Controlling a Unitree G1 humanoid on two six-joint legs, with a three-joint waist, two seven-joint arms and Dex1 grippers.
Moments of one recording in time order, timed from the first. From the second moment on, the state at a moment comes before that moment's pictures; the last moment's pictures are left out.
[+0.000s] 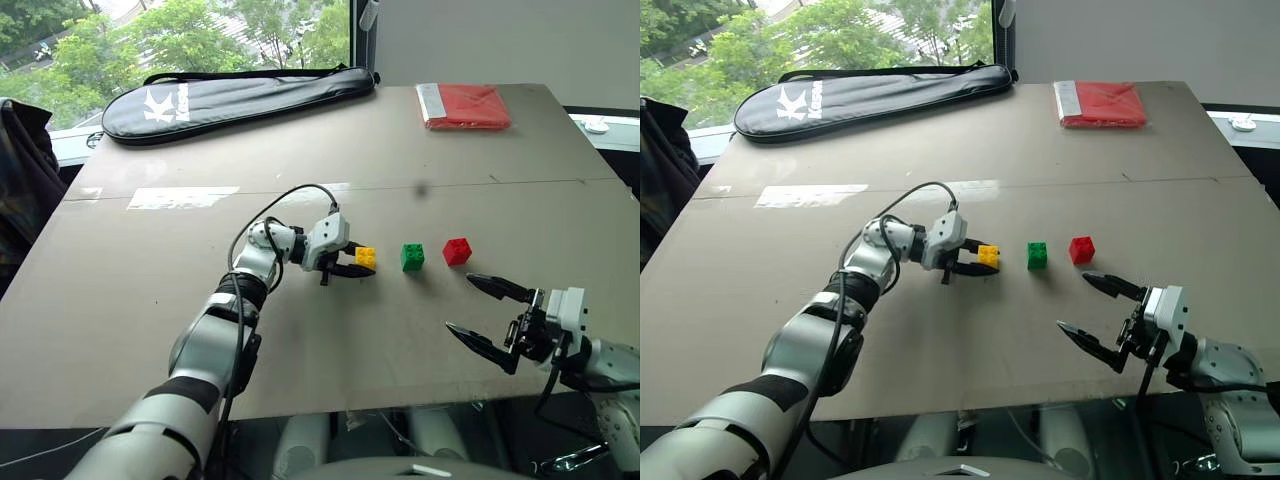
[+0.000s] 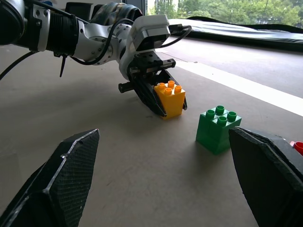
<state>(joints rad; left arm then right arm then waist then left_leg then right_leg) -0.91 0.29 -0.19 1.10 -0.05 -0.40 -1.42 0.24 -0.56 -0.15 -0.32 0.55 -0.03 1.04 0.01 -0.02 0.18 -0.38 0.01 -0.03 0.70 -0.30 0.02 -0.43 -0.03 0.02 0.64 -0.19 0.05</state>
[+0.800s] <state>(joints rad) -0.91 0.26 -0.16 1.13 0.00 -0.40 -1.35 0.24 -0.56 -0.15 -0.32 0.54 -0.05 1.03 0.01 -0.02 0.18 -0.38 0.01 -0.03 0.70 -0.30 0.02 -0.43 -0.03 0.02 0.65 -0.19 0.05</state>
